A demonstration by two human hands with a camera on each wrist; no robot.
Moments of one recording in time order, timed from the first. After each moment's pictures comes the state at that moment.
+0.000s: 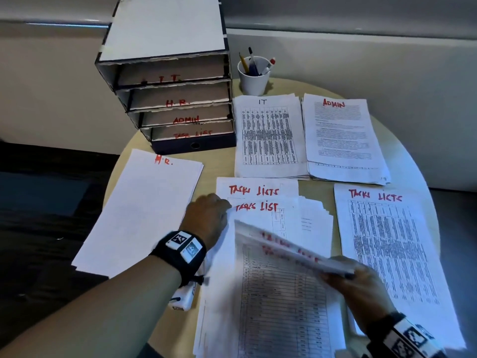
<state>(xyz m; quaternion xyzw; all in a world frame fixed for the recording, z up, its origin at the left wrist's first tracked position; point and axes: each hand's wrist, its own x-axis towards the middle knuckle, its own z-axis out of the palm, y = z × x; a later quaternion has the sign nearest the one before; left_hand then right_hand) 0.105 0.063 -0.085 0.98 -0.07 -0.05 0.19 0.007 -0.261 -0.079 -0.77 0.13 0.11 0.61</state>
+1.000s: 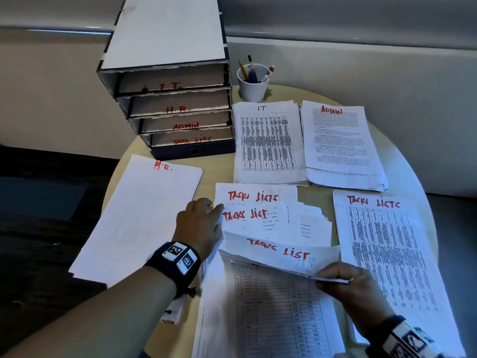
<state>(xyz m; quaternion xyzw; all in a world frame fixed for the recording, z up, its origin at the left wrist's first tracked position) 0.098 0.068 -0.079 0.99 -0.04 -0.10 0.05 0.016 -0.251 -0.057 -0.77 0.12 0.14 0.61</state>
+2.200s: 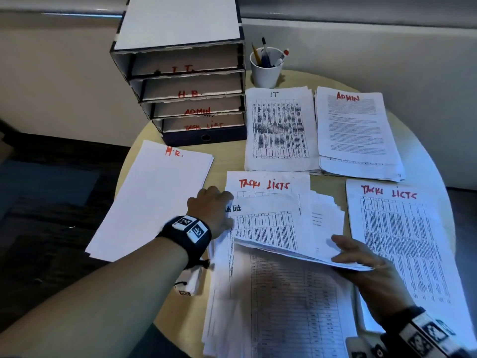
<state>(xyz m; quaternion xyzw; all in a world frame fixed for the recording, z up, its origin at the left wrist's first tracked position) 0.111 0.070 -0.068 0.97 -0.02 -0.23 0.07 0.015 -0.263 -0.070 -0.70 0.13 0.12 0.69</state>
